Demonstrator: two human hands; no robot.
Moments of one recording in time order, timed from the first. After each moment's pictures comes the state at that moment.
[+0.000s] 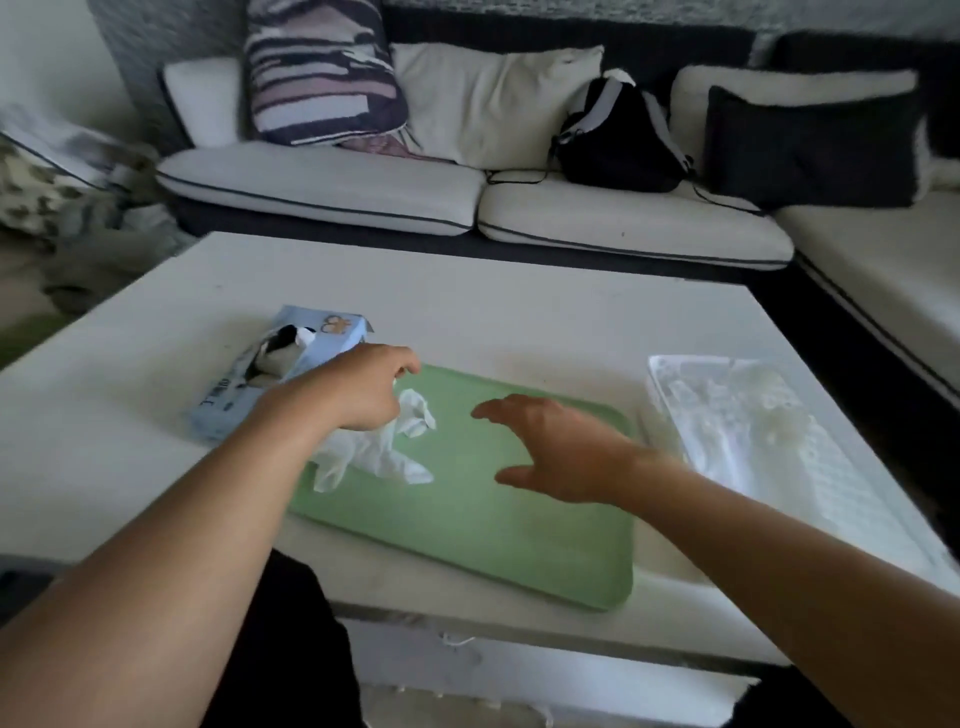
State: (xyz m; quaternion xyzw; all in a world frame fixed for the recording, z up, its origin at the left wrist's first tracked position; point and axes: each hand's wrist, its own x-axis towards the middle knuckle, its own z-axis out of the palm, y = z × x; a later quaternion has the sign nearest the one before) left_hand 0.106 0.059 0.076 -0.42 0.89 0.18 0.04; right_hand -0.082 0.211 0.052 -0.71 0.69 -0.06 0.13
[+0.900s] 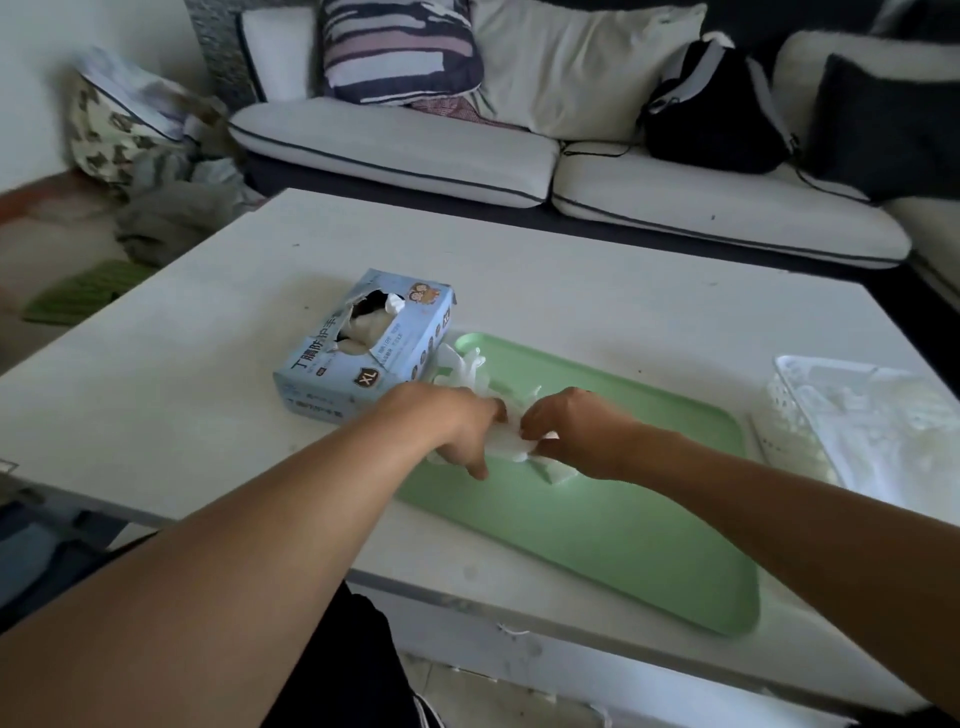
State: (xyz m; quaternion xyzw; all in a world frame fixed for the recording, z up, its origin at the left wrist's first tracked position) left_hand 0.113 0.042 0.021 -0.36 0.89 0.13 0.26; right_hand -0.061 0.118 -0.025 -0.71 0.68 -0.06 0.16
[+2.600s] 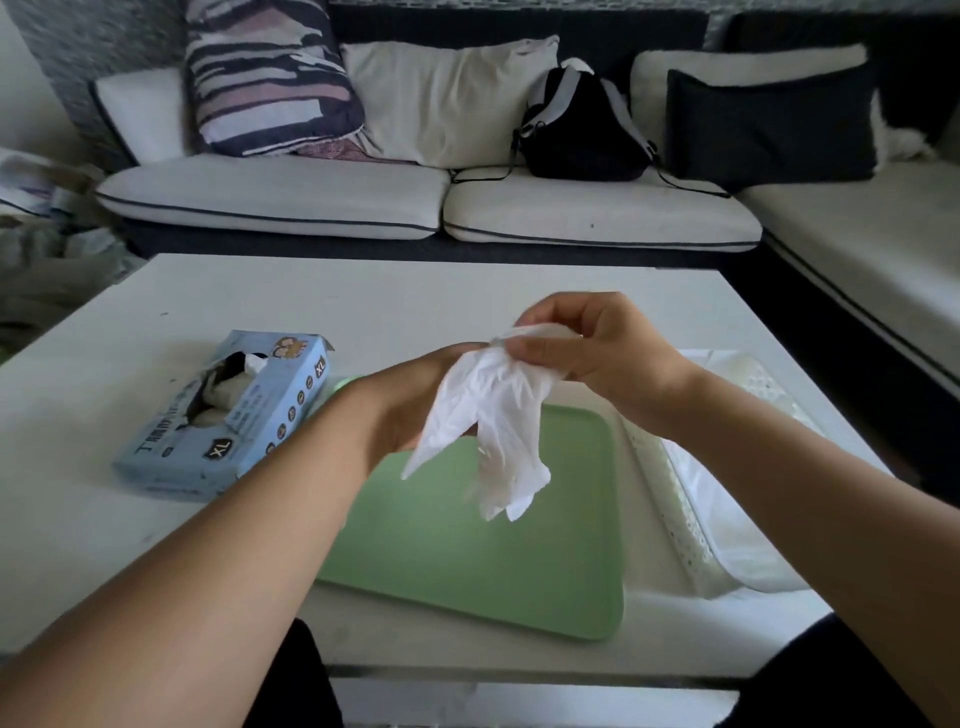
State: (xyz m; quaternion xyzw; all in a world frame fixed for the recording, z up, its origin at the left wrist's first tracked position) left_hand 0.026 0.100 0.059 0.04 0.49 0.87 0.05; right_hand -0.130 0.211 0.110 -0.48 0.62 -0.53 0.33
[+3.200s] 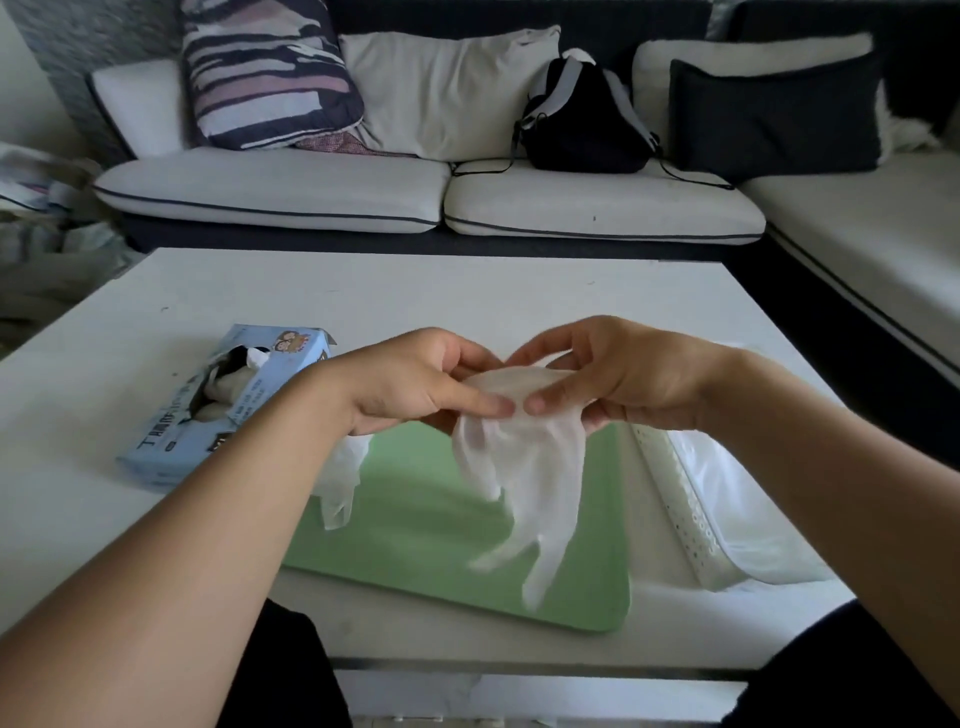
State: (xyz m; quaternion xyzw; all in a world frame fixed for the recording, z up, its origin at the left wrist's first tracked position) left_hand 0.041 0.085 0.100 -0.23 0.76 0.61 0.00; right_hand -0.136 0.222 0.122 -0.44 0.61 -0.36 0.55
